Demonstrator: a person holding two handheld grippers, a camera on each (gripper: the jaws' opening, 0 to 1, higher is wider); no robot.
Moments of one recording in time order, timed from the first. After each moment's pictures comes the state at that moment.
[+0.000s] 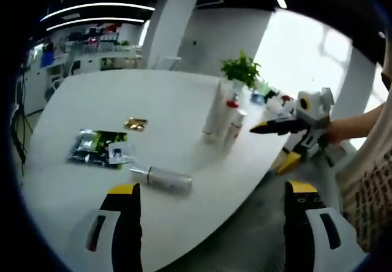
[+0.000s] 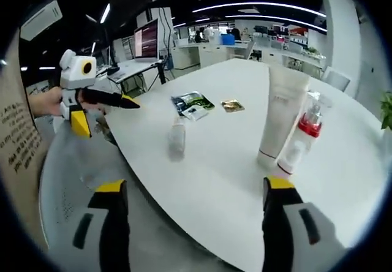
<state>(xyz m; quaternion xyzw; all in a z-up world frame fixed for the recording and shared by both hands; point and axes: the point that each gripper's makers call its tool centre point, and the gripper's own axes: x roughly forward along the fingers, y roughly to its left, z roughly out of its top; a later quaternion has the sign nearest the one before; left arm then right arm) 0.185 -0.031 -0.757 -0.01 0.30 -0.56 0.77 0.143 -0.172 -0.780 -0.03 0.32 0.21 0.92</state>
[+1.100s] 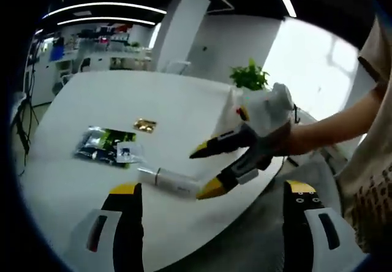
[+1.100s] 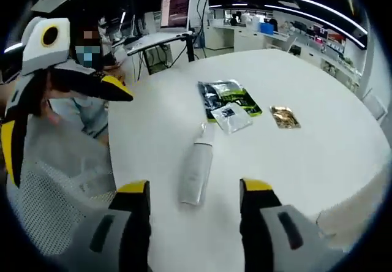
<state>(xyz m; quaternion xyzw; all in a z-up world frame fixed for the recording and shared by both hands) 0.196 -0.025 -0.756 -0.03 0.29 -0.53 0.79 0.245 -0.076 -0.842 -0.11 0.37 0.32 0.86</state>
